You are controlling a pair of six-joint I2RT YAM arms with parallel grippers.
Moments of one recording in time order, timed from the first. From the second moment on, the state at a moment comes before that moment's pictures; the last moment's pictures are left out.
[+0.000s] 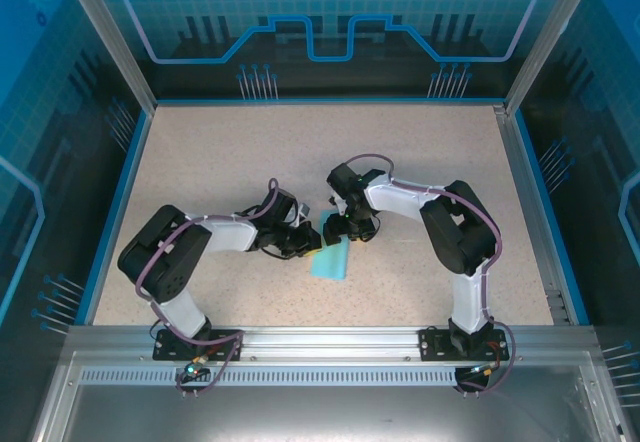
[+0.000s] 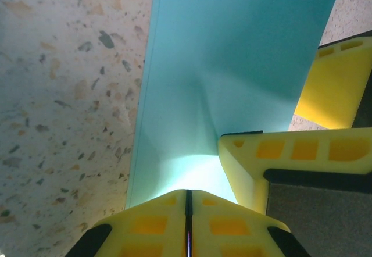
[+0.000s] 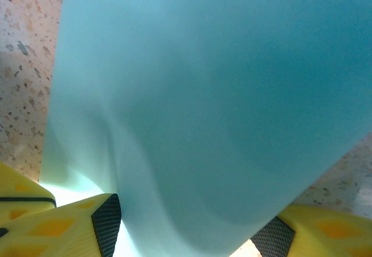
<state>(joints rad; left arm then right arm) -0.53 1.70 0.71 0.02 0.59 -0.90 0.66 2.00 1.29 -0.79 -0.23 0.40</state>
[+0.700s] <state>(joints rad) -0.53 1.74 0.73 -0.01 0.58 -0.89 0.66 2.00 1.30 -0.80 -0.23 0.42</state>
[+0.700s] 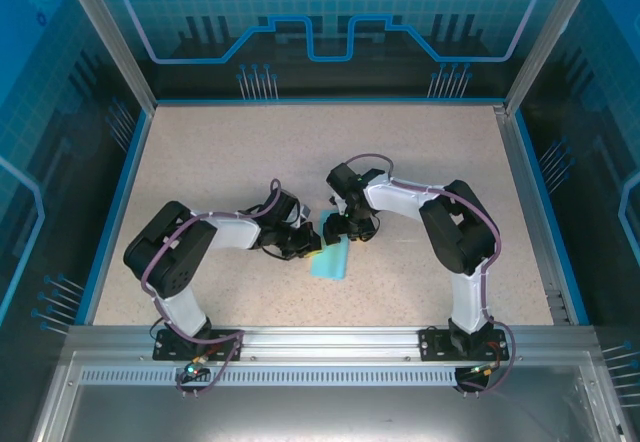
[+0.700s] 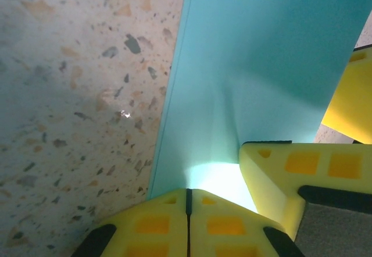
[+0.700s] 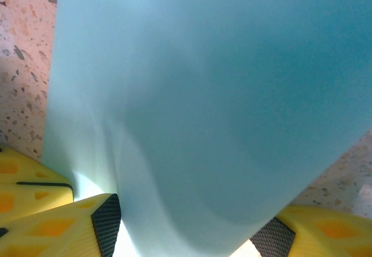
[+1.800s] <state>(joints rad) -0.54 1.73 0.74 -0.05 0.54 -0.87 0.82 1.67 0.99 -0.44 -0.07 0.85</state>
